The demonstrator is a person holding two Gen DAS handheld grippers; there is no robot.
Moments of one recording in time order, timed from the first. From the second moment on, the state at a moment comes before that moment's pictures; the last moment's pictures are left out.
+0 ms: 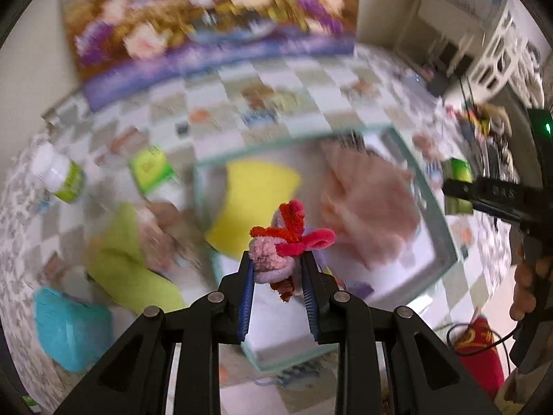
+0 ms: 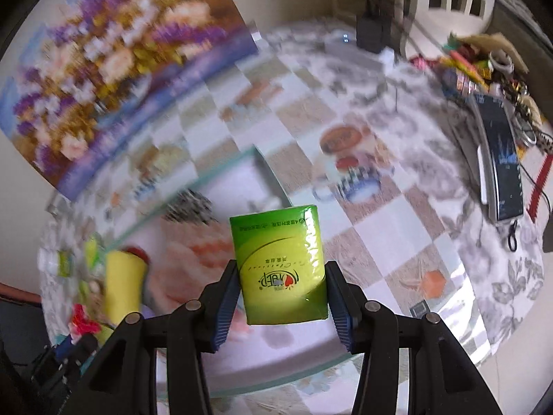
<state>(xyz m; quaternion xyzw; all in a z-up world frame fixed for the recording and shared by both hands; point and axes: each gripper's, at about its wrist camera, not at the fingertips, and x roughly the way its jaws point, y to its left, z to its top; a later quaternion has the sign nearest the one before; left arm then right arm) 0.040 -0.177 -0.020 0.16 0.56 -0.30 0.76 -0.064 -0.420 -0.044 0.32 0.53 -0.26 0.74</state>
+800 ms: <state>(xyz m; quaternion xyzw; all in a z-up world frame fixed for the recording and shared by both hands) 0.033 -0.183 -0.057 0.18 0.61 -0.27 0.72 -0.054 -0.398 -0.060 0.29 0.57 -0.23 0.73</state>
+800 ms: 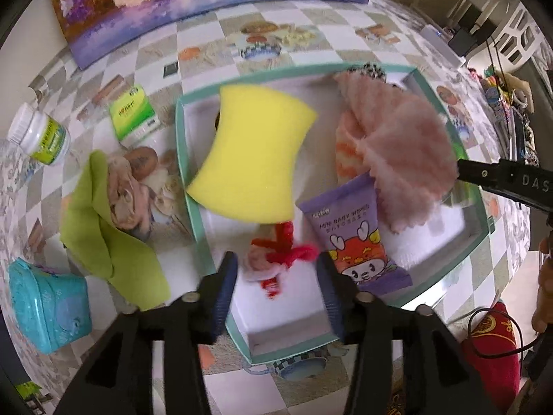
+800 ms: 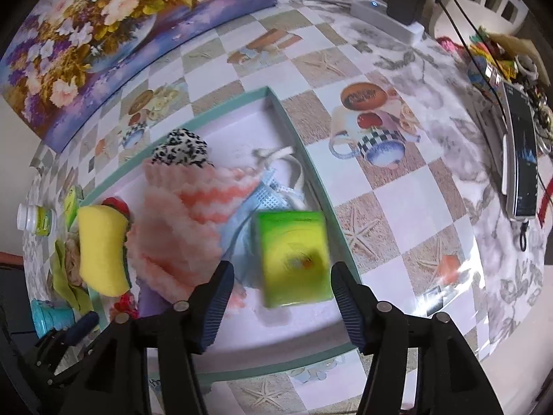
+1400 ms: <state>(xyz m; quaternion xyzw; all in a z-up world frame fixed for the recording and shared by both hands) 0.089 -0.121 -0.022 0.05 0.59 -0.21 0.78 -0.021 -0.350 -0.020 0.23 0.54 -0.19 0.79</state>
